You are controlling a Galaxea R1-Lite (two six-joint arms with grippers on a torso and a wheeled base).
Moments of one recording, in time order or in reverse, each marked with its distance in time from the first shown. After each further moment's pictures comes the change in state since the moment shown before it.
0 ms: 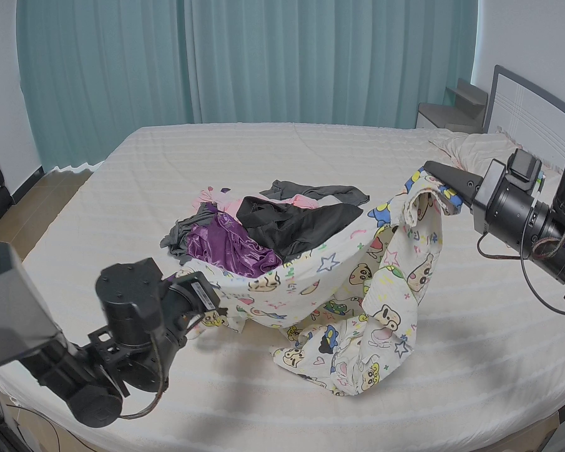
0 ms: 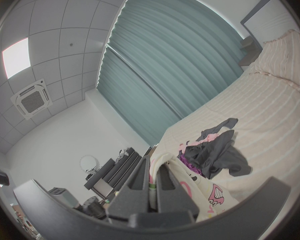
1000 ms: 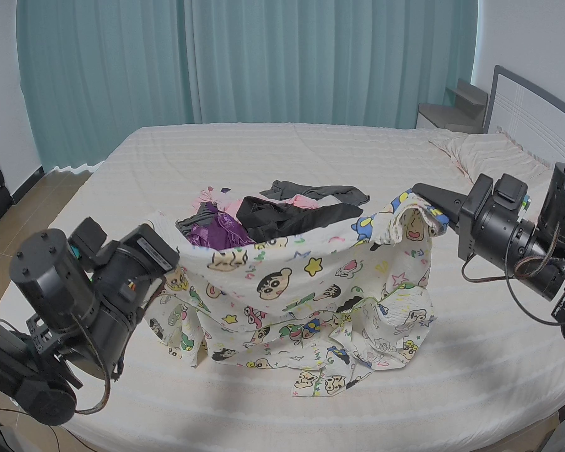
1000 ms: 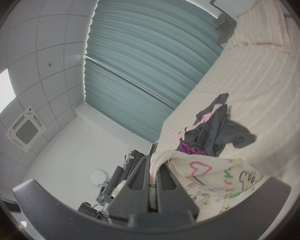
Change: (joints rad) left arm 0.015 -0.252 0.014 -0.003 -0.040 -0.031; right arm 0.045 0.040 0.049 -0.022 -0.068 0.244
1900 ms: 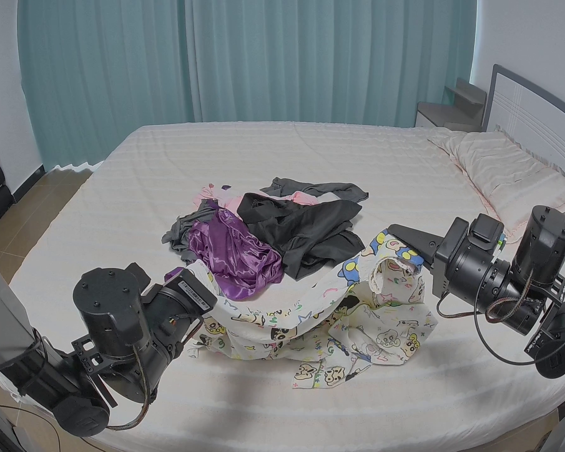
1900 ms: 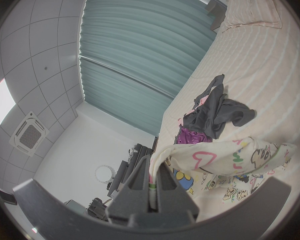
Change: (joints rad) left arm -0.052 0.177 0.040 -0.003 -0.043 -0.254; right arm 0.070 0.123 0.152 -0.250 -0.008 0.077
